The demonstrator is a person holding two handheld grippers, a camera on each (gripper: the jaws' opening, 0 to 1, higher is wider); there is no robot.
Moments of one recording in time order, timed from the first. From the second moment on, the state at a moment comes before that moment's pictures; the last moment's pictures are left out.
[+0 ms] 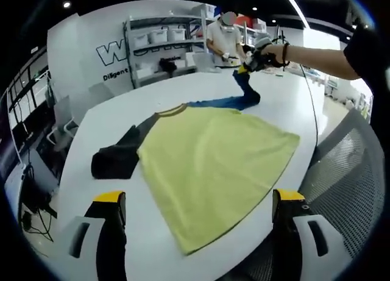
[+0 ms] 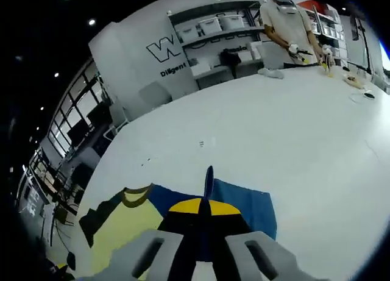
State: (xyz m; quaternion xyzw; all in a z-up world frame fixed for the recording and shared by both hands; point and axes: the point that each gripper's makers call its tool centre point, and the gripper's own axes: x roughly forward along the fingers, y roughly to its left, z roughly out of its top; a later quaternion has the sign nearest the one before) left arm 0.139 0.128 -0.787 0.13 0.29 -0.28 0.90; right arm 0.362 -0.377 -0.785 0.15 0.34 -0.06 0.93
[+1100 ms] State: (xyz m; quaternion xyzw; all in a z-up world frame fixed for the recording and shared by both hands) left arm 0.145 0.141 -0.778 0.14 0.27 -0.25 0.92; right arm 0.403 0.008 -0.741 0.13 0.37 0.22 0.89
